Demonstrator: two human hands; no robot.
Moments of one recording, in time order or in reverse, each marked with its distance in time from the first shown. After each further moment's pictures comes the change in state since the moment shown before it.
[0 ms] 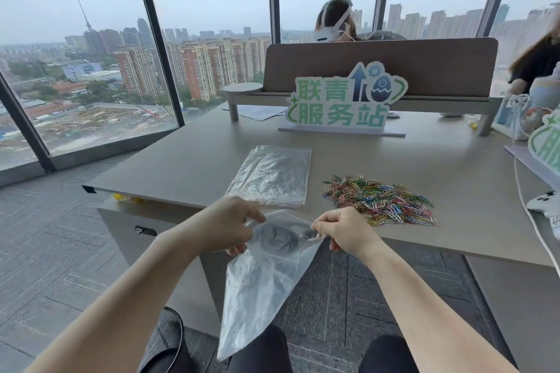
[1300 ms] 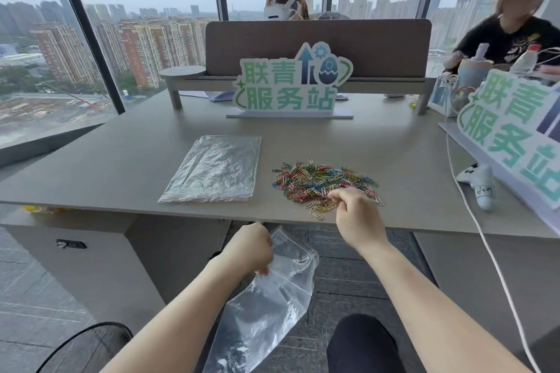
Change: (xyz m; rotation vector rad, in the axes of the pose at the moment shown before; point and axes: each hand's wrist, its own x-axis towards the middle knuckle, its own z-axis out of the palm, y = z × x) left_hand 0.091 0.033 0.130 0.108 -0.184 -0.061; right_hand -0.002 0.077 -0.067 -0.425 0.509 -0.123
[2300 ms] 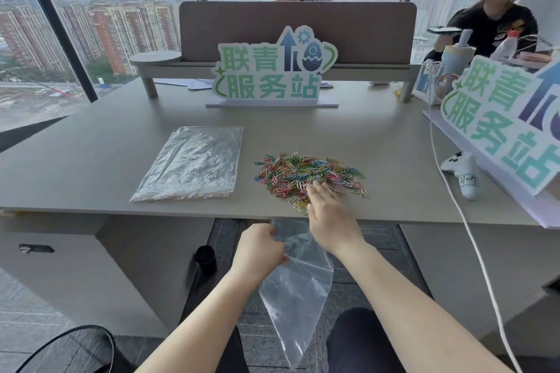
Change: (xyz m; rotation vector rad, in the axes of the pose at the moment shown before) left_hand 0.012 0.030 0.044 -0.447 0.235 0.012; right_hand -0.003 0.010 0.024 -0.228 -0.287 -0.030
